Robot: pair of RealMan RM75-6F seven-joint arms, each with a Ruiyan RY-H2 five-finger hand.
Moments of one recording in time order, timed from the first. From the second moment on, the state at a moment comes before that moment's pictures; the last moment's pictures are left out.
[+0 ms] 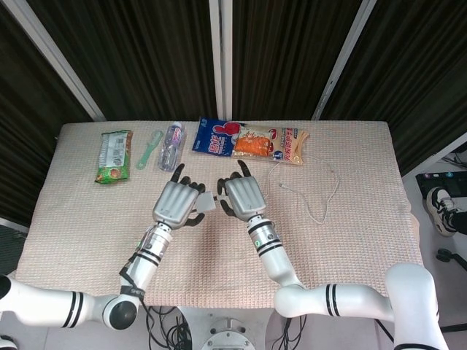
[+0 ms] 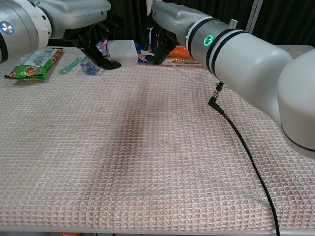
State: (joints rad) left arm -0.91 -1.49 -0.23 -1.92 0.76 1.27 0.91; right arm 0.97 -1.82 0.41 -1.59 -0.78 1.17 -0.73
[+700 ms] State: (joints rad) left arm -0.94 -1.51 -0.22 -1.91 0.72 1.30 0.94; right arm 0.99 -1.83 0.40 -1.58 -0.75 1.19 -0.71
